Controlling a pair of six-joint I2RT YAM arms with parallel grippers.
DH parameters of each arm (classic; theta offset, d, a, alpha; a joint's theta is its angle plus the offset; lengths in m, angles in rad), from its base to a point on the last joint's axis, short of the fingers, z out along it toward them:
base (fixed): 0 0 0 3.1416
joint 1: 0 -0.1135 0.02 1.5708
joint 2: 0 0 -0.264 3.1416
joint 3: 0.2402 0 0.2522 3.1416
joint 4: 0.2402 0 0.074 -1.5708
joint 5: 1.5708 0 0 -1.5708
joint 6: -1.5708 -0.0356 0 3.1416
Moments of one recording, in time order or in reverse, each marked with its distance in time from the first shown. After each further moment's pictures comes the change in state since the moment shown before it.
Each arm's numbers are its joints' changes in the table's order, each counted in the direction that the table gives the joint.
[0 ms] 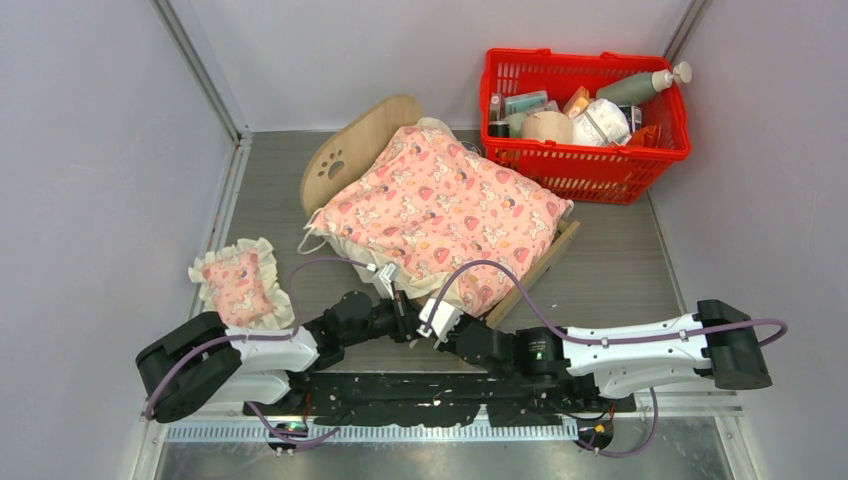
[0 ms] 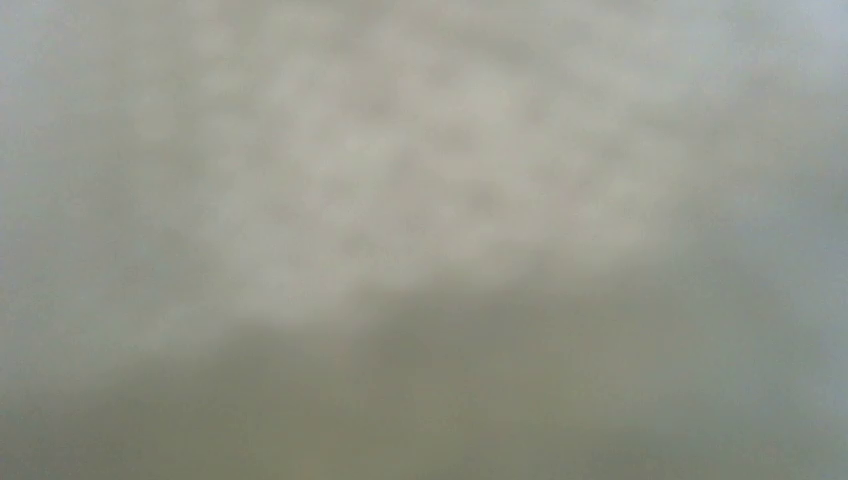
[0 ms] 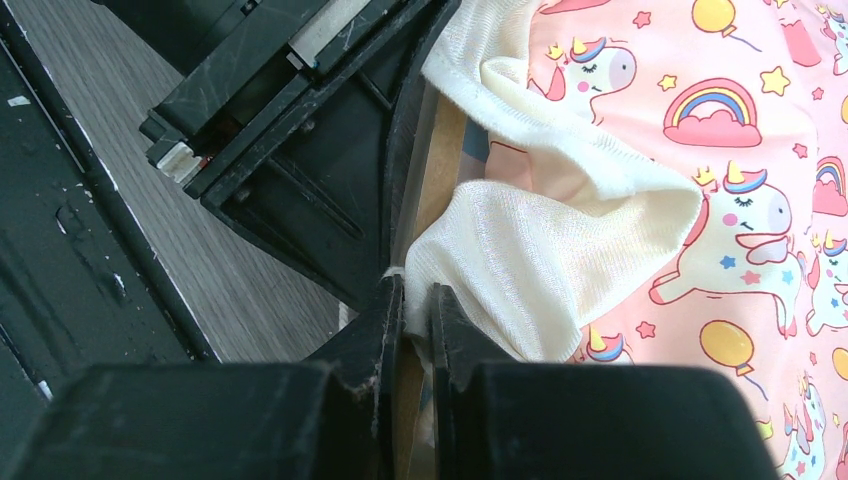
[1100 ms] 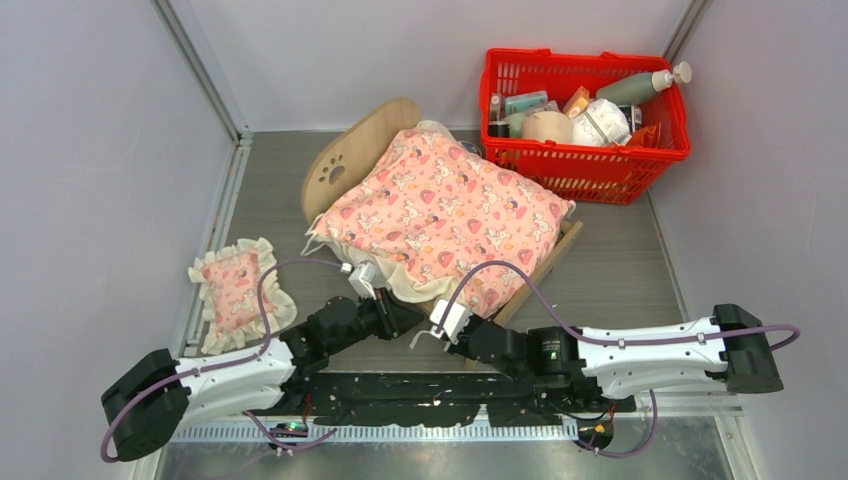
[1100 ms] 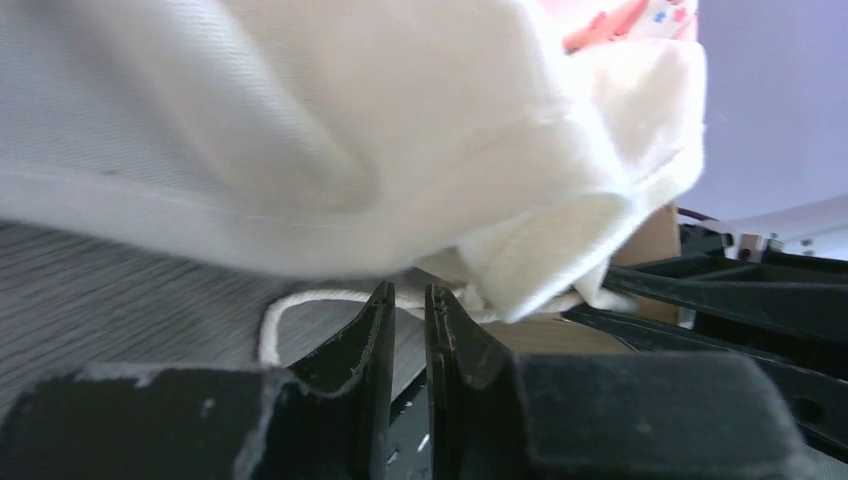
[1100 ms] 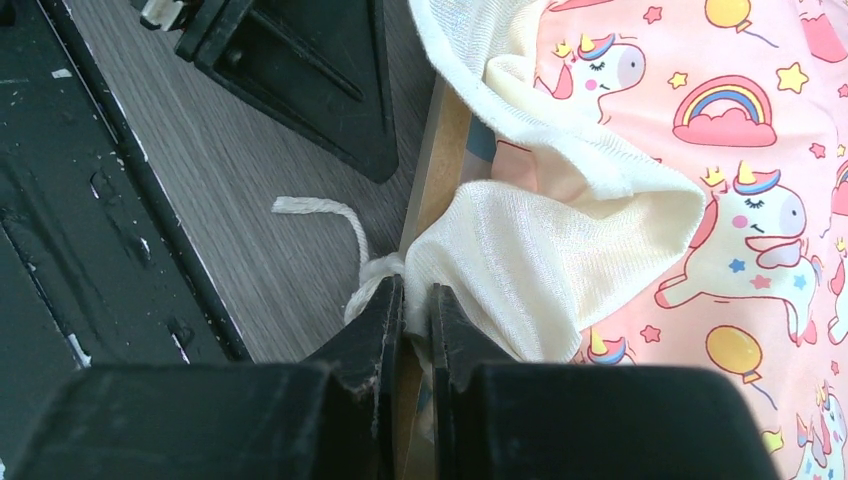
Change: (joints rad) left arm 0.003 -0.322 -0.033 0.316 -0.224 -0.094; right arm 0.005 -0.098 -0.035 0.054 -0.068 -0.011
